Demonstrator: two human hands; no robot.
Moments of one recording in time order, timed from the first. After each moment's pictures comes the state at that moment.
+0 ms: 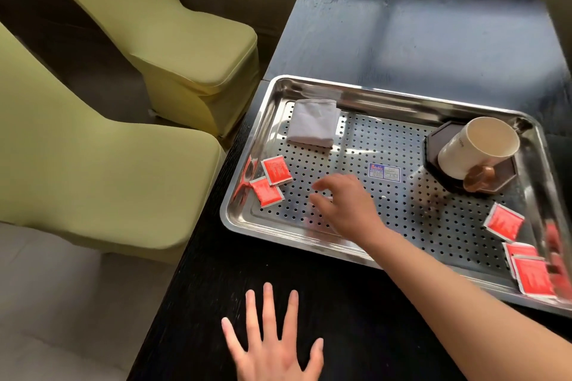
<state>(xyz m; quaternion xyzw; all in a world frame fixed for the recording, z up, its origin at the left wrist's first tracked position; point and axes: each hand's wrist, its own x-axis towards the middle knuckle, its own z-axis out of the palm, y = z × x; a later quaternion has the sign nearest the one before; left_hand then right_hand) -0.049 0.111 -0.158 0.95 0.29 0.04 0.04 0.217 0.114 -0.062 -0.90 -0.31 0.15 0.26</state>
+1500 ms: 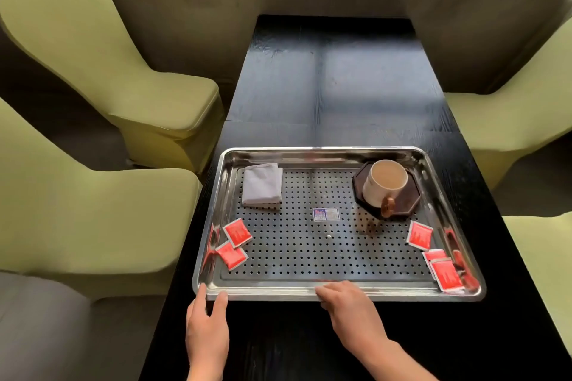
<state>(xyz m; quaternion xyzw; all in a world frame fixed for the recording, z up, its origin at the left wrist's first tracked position) -0.092 0.165 -0.054 0.67 0.53 0.05 0.52 0.030 -0.063 -0.051 -0.93 -0.31 0.15 0.16</state>
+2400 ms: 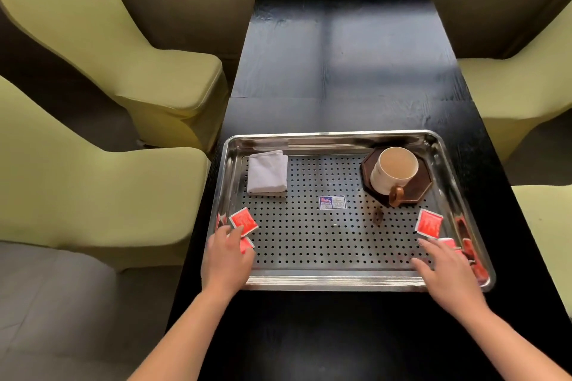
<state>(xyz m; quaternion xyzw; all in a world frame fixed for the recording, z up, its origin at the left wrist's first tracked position) -0.045 0.195 -0.032 0.93 0.30 -0.04 0.22 0.074 -0.188 -0.016 -0.97 -0.04 0.15 0.16</state>
